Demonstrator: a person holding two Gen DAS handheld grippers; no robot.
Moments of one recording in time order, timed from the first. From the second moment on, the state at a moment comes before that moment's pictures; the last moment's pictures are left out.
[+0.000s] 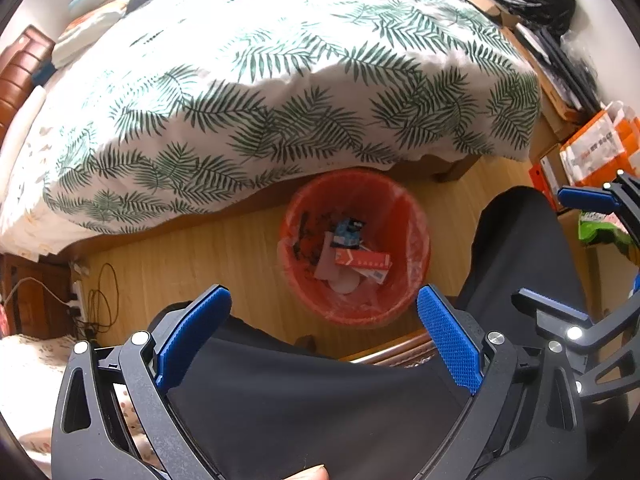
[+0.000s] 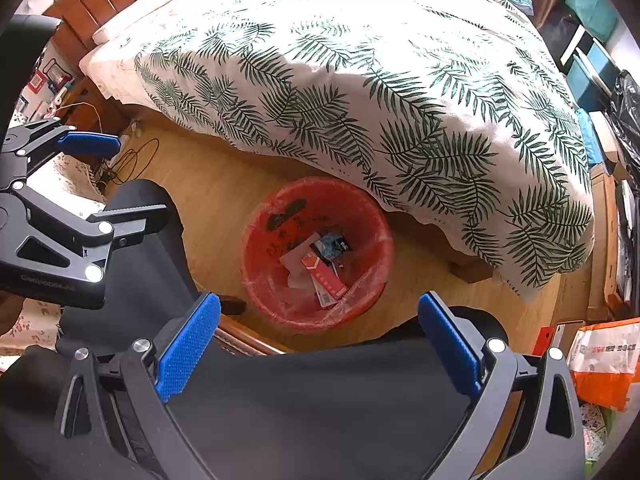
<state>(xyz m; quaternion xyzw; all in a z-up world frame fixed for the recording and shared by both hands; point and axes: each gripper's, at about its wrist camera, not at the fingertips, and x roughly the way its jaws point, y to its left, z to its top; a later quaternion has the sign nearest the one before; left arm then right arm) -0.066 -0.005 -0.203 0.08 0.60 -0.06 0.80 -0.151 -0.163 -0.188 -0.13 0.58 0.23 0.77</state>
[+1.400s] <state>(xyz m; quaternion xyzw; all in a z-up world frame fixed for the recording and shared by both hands) -0.059 -0.013 -0.208 0.07 0.60 -0.06 0.79 -0.146 -0.166 -0.197 -0.13 0.59 0.23 0.76</state>
